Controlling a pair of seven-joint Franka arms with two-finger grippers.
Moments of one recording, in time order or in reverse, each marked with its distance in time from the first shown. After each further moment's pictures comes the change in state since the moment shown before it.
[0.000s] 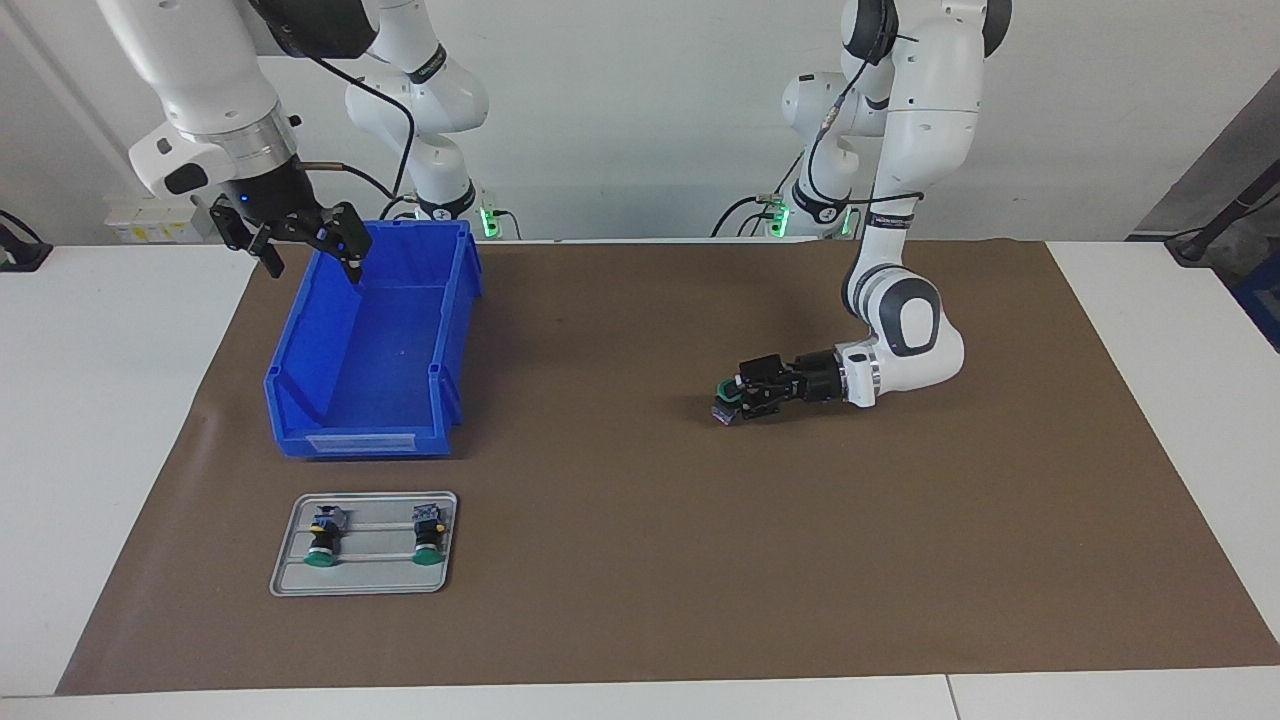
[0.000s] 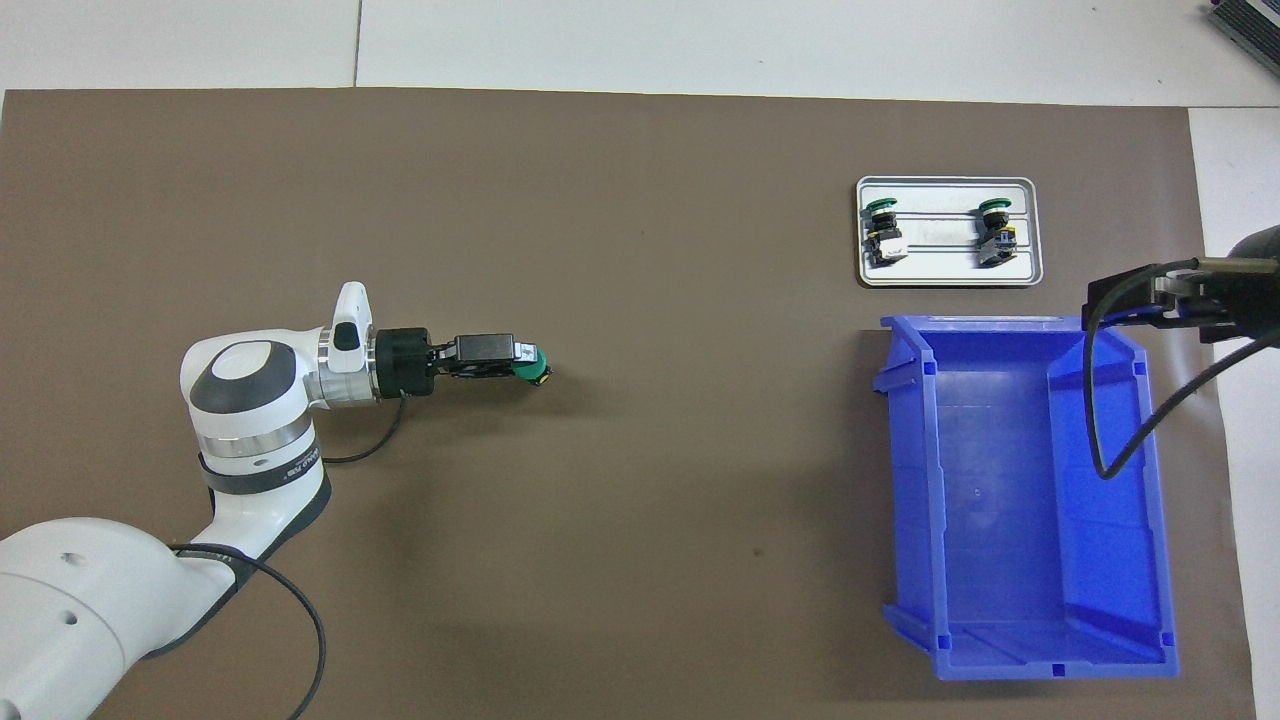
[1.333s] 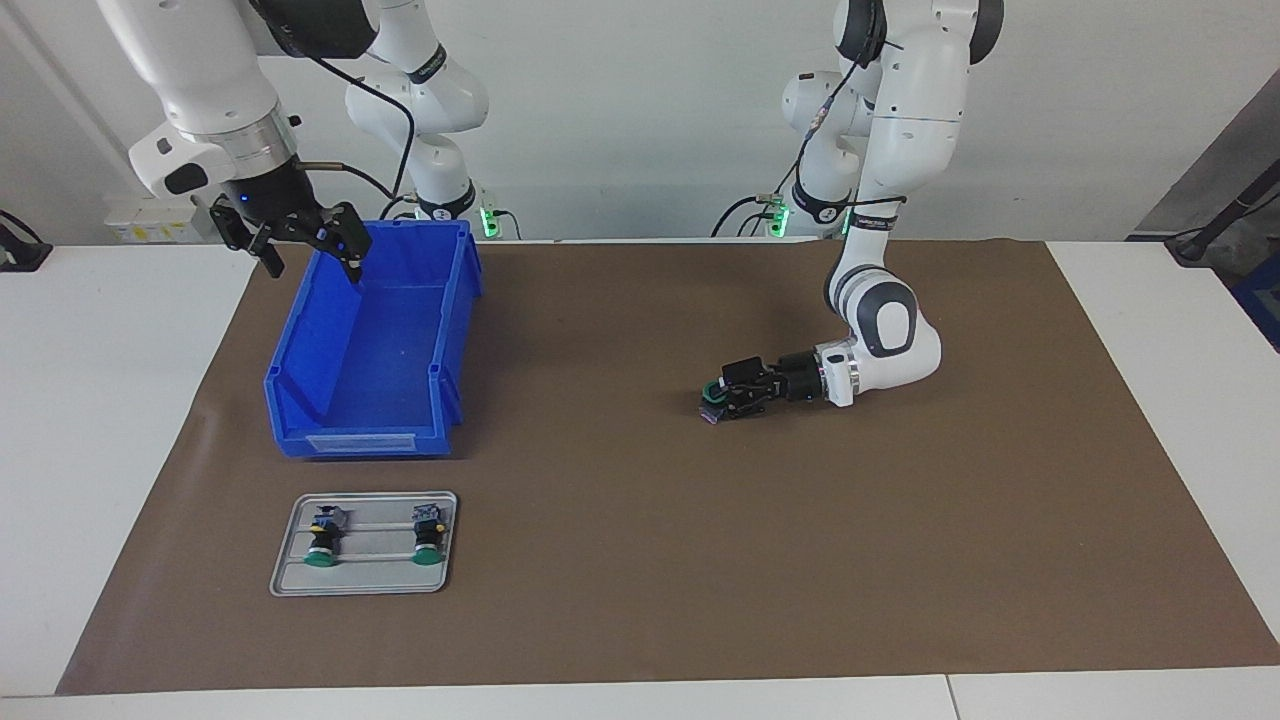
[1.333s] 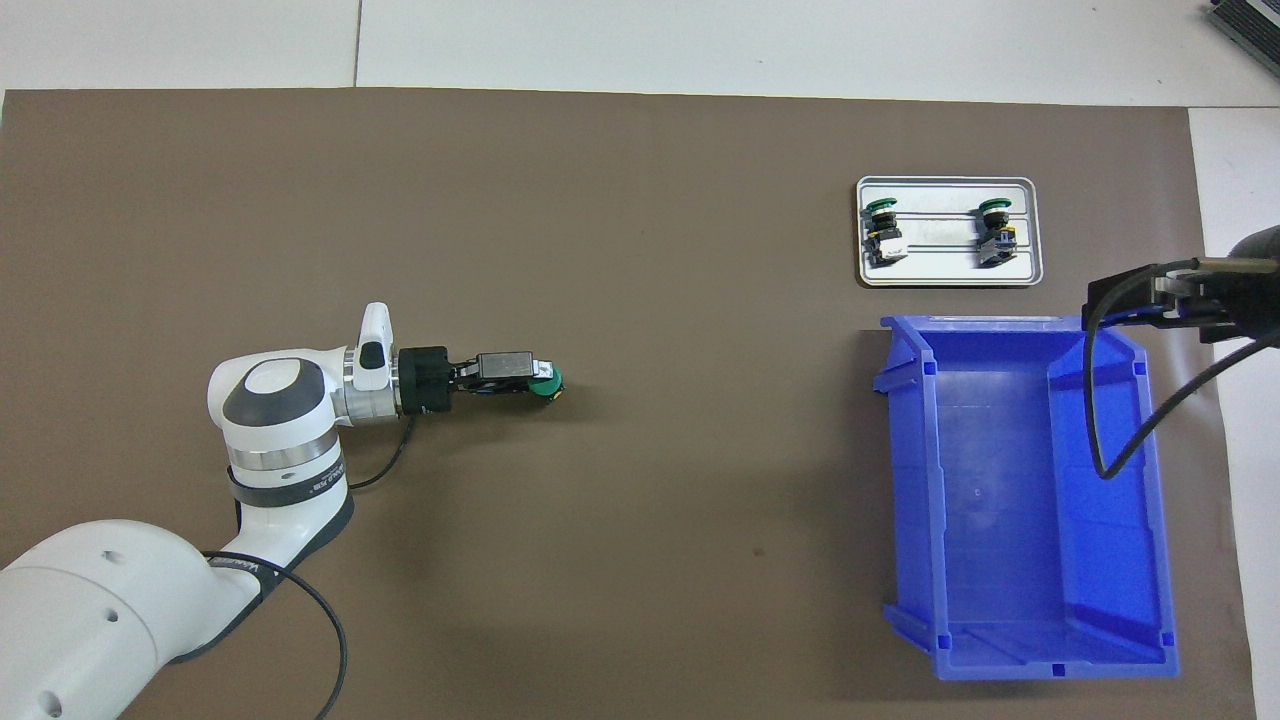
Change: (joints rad) left arm -0.037 0.016 0.002 -0.040 -0.040 0.048 0.031; right arm 0.000 0.000 0.000 0.000 0.000 0.000 0.000
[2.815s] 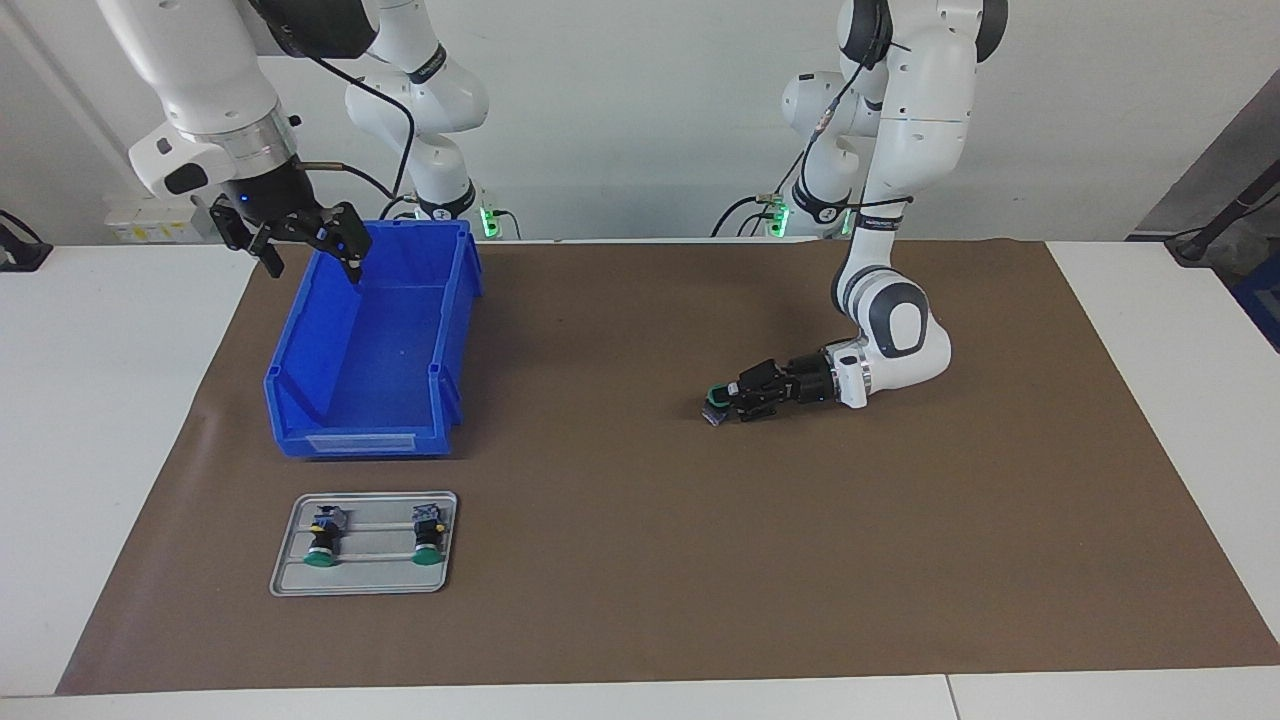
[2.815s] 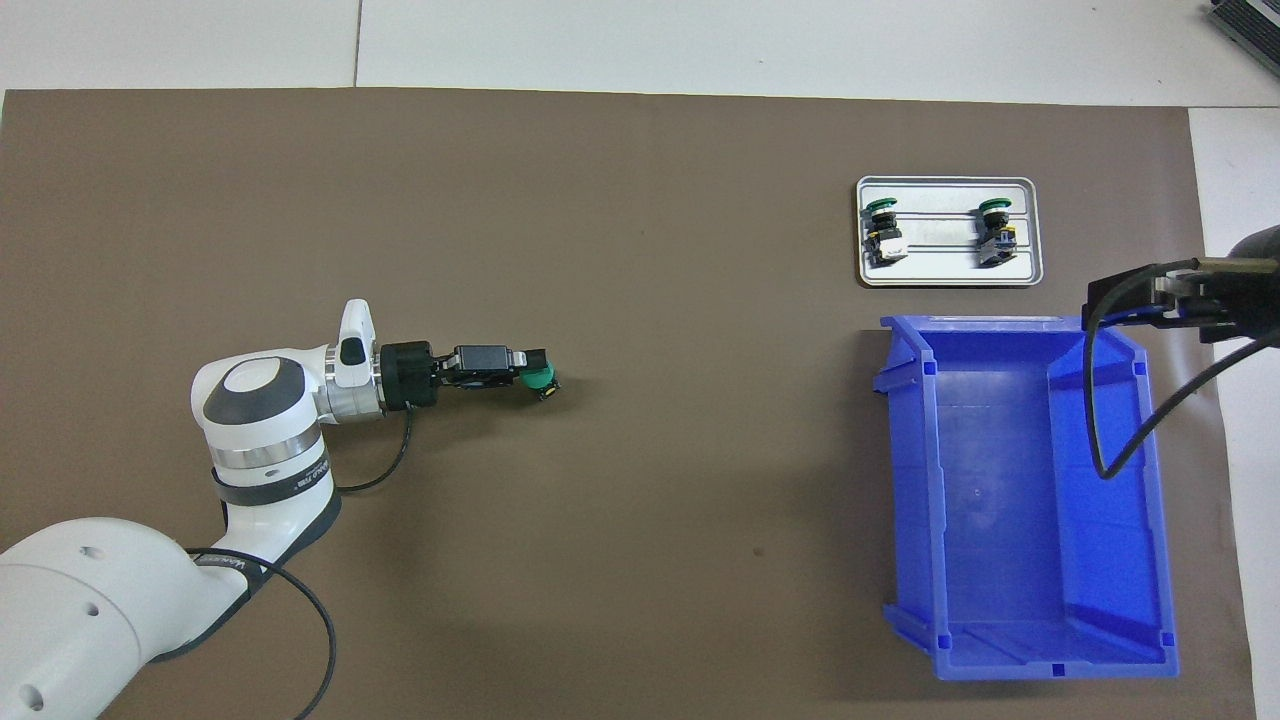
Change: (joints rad) left arm 0.031 0.000 0.011 -0.002 -0.014 -0.022 0.000; right arm 0.000 0.000 0.000 0.000 0.000 0.000 0.000
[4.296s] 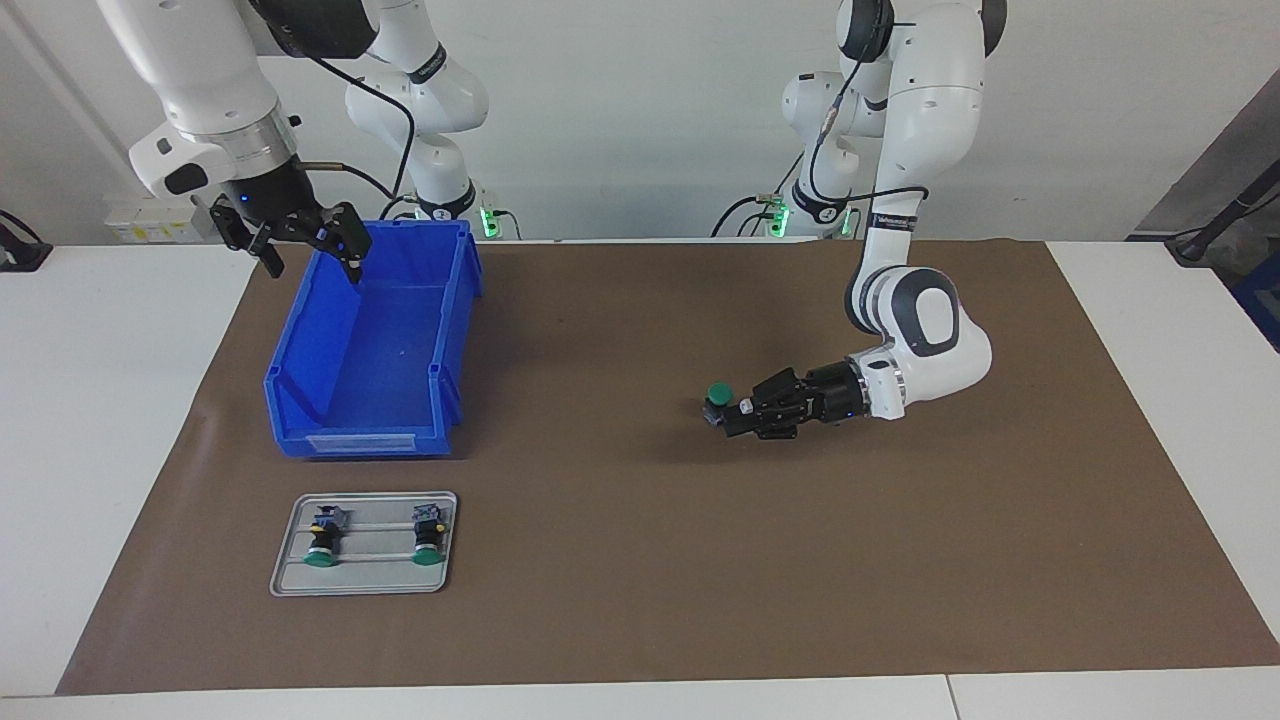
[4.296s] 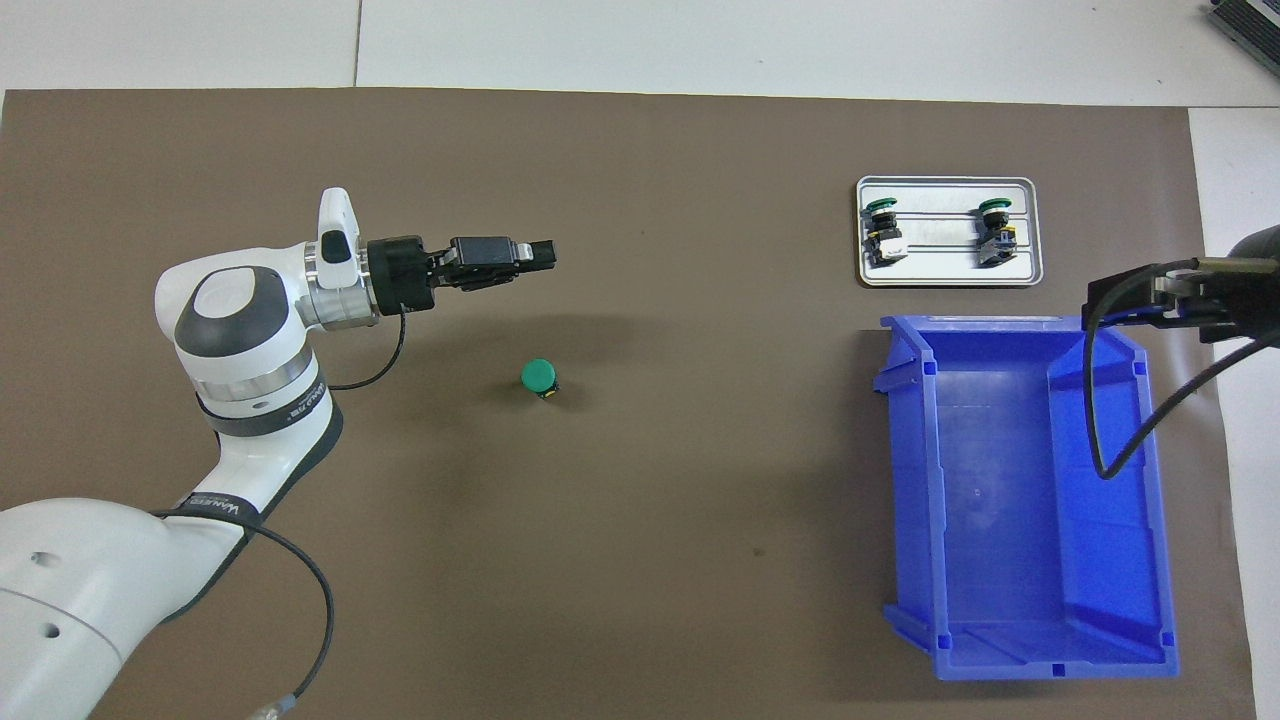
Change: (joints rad) left arm -0.056 -0.003 -0.007 0.300 0.033 0.129 -0.196; right arm 0.000 0.000 0.000 0.000 0.000 0.000 0.000
